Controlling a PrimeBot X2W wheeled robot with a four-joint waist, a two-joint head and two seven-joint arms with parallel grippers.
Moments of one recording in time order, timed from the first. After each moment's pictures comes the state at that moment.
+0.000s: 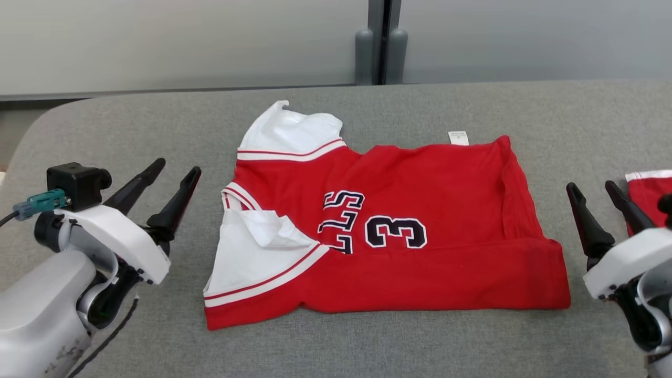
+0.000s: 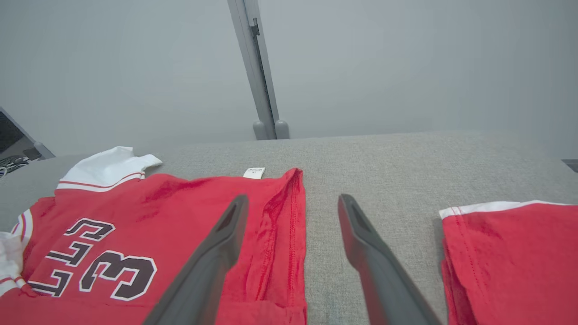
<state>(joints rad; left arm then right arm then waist) -0.75 0.66 -1.09 0.45 -1.21 -0.10 -0.25 -0.29 -0.37 0.12 0.28 0.51 0.13 0.17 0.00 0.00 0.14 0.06</state>
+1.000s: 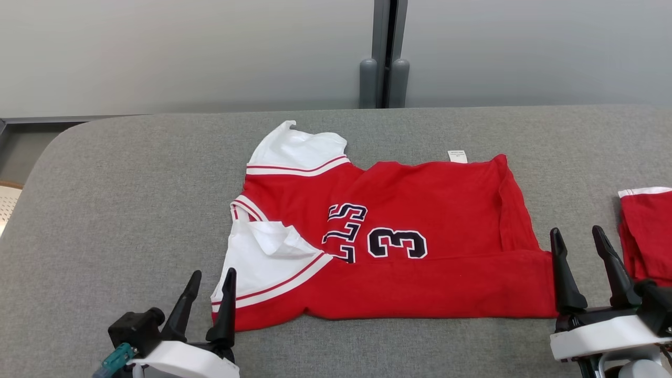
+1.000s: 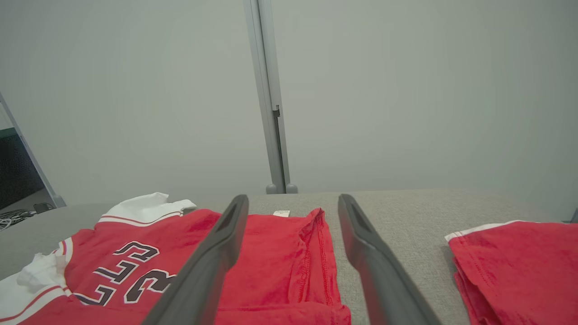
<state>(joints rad) -0.06 0.10 -0.19 0.35 -0.52 -0.13 -0.26 -0.06 -0.18 0.07 0.21 0.29 0.13 -0.26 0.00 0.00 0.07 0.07</state>
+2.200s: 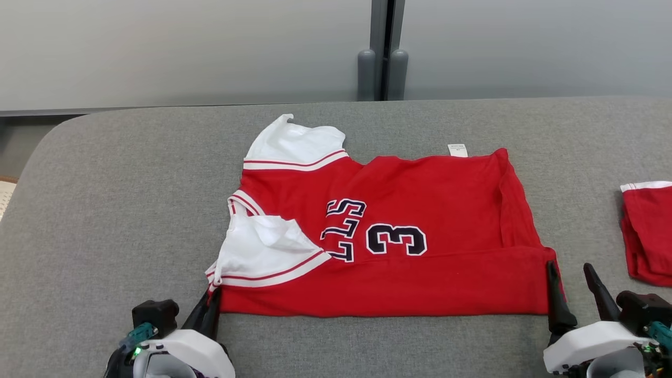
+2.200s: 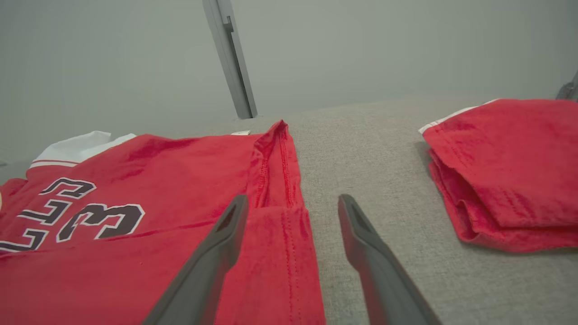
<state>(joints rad) -0.25 0.09 -0.23 0.82 -0.42 -0.12 -0.26 -0.12 -0.13 0.00 0.47 0.26 0.13 -0.23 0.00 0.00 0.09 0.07</state>
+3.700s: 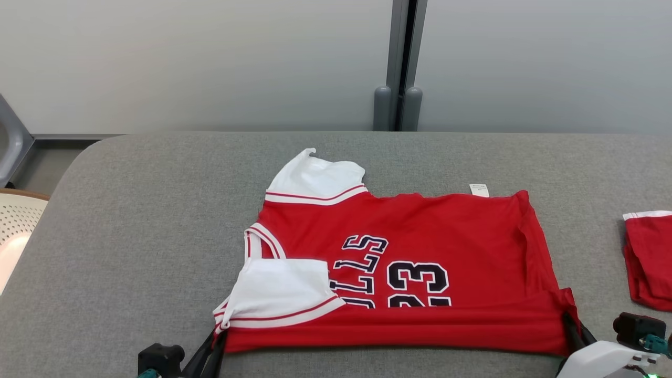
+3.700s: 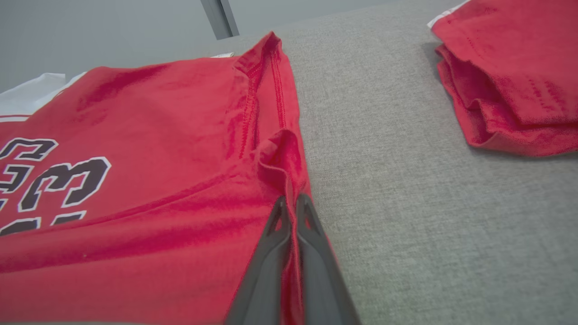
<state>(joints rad) -0.08 0.15 -0.28 0.64 -0.36 -0.13 -0.26 -0.17 -0.16 0.02 0.76 0.35 0.13 -0.10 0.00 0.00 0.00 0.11</state>
